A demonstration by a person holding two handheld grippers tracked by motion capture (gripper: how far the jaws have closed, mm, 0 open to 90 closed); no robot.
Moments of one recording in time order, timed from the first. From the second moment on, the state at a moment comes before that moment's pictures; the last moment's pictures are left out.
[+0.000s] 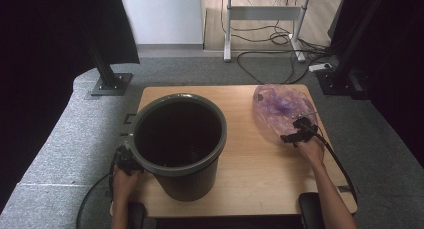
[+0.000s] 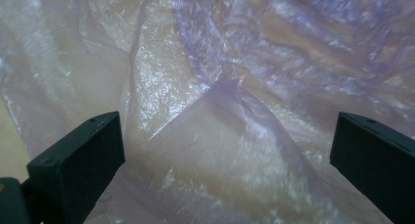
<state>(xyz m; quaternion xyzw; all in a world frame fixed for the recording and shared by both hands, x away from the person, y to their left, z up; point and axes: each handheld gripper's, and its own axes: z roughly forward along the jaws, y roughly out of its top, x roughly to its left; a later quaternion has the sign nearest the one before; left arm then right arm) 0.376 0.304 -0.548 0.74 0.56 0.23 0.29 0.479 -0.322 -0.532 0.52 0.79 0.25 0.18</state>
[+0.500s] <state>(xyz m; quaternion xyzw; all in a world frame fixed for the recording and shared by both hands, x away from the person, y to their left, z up) 0.376 0.303 -0.548 0.74 0.56 0.23 0.29 0.395 -0.321 -0.536 0.48 0.82 0.24 0.17</state>
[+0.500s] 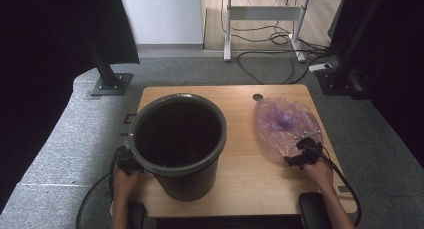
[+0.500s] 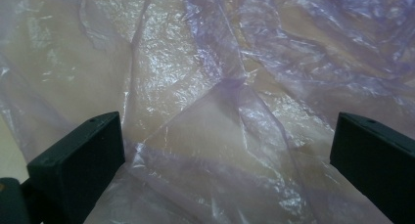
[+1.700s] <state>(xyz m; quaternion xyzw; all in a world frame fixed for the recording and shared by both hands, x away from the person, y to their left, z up) 0.371 0.305 -0.546 0.74 0.56 0.22 0.31 0.297 -0.341 -0.488 0.47 0.80 0.33 0.19</state>
